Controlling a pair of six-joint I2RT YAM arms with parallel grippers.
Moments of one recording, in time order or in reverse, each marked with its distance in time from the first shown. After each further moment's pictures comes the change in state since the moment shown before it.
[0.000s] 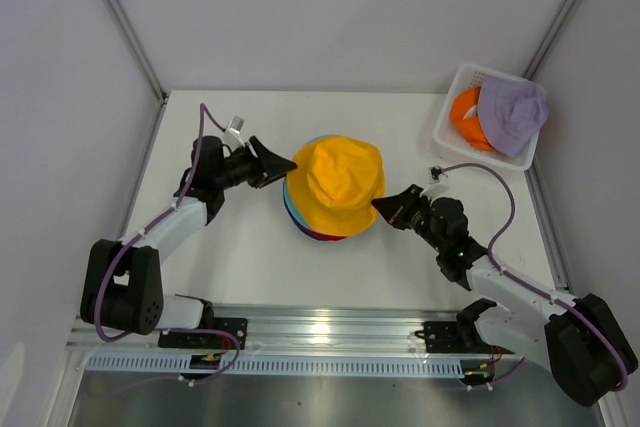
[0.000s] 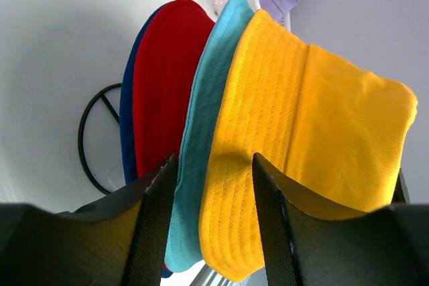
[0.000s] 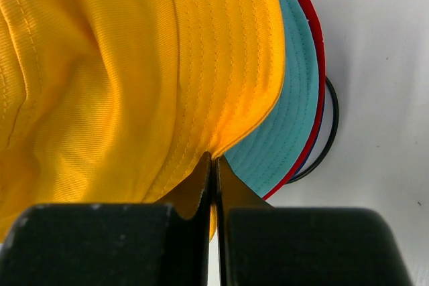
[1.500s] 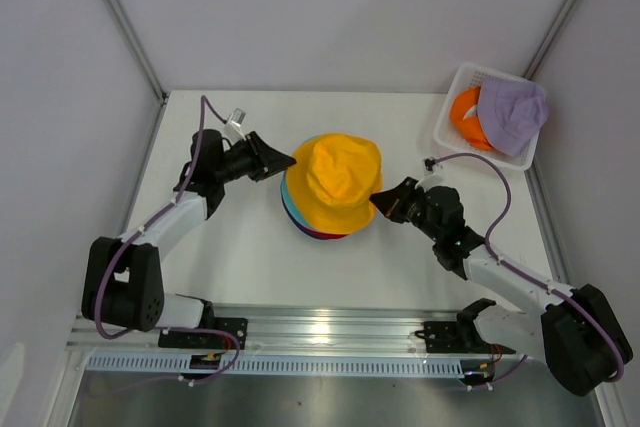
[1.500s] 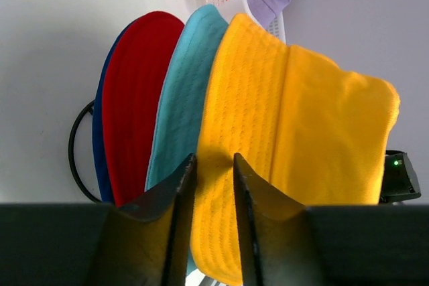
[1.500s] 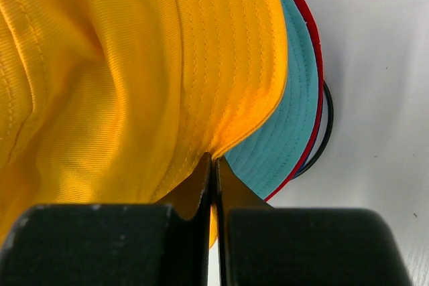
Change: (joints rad) left arm -0.002 0.009 0.056 -0.010 0.016 0.043; right arm -0.007 0.064 0.093 -0.076 -0.033 -0.045
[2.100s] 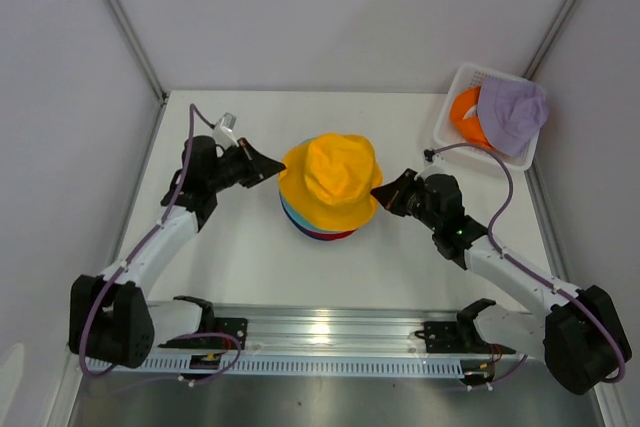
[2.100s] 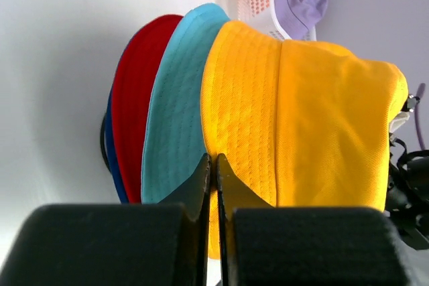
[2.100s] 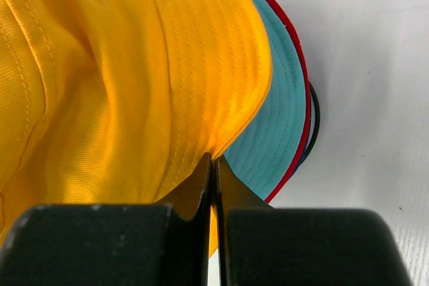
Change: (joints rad) left arm -0.018 -0.150 -0.020 -0.177 -0.137 0.078; right arm -0.008 0.010 0.119 -0.183 0.025 -0.017
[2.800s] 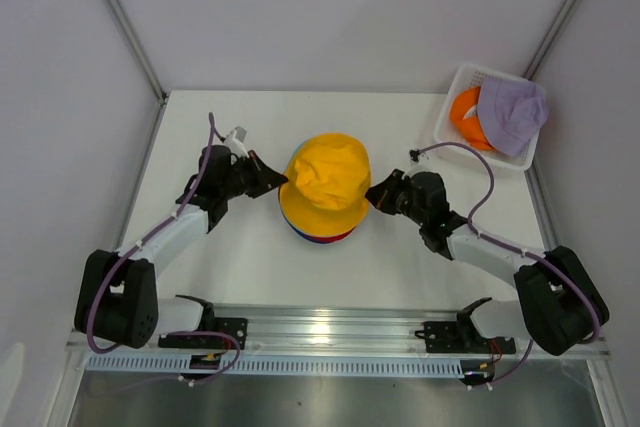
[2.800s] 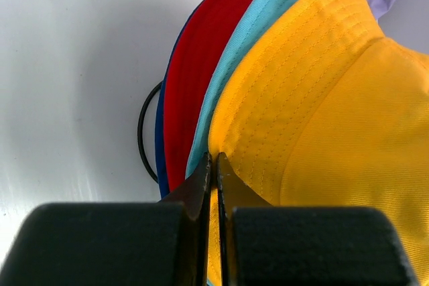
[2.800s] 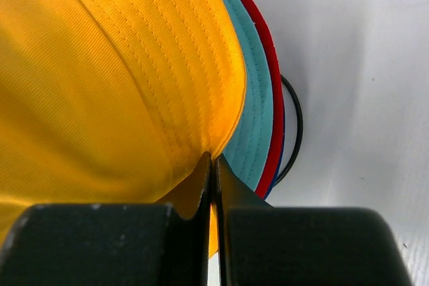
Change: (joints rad) left arm -0.037 0.079 -0.073 0.027 -0.144 0.056; right arm 0.000 0.208 -0.005 0.172 -0.024 -0.027
